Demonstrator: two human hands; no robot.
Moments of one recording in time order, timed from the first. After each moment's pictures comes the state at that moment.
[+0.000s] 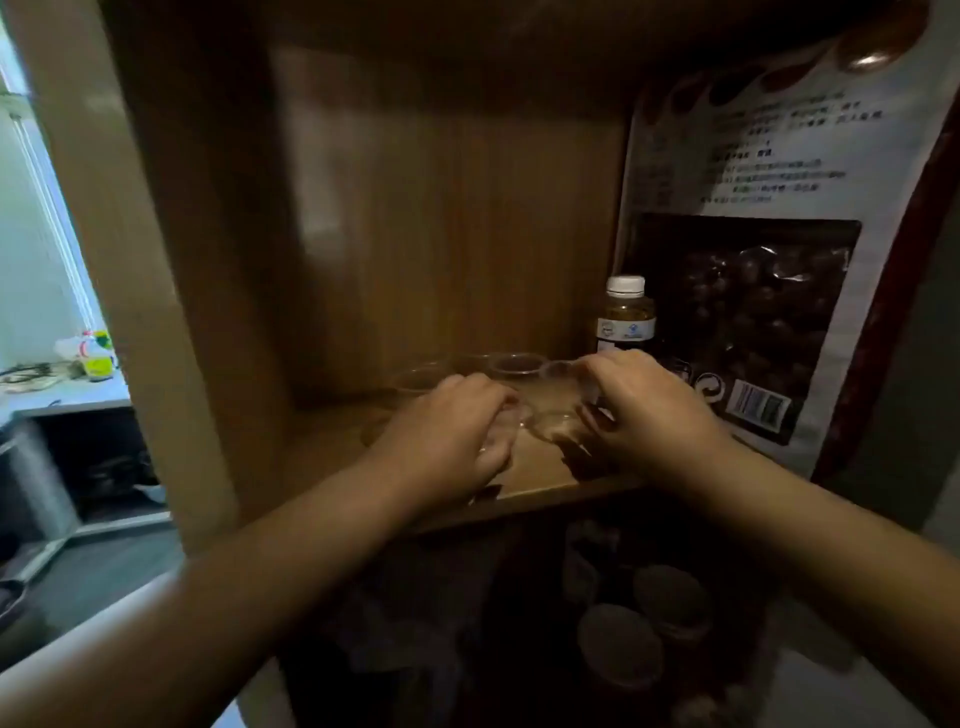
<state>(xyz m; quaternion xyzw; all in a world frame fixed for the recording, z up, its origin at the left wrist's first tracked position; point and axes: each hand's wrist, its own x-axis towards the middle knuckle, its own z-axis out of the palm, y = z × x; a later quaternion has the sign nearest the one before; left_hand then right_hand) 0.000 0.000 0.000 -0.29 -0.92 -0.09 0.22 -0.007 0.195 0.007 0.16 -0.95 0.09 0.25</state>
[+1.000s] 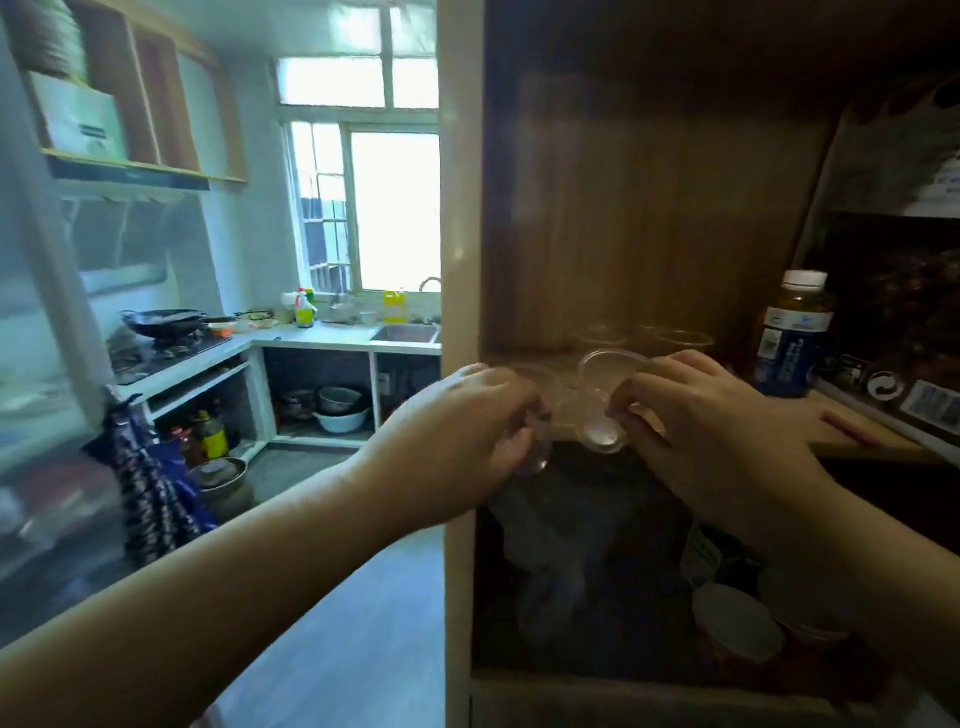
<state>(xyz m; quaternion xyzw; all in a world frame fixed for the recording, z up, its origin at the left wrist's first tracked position) 0.183 -0.103 0.000 -0.21 -0.92 -0.11 0.32 0.134 0.104 0.009 0.37 -0.88 0.08 0.30</state>
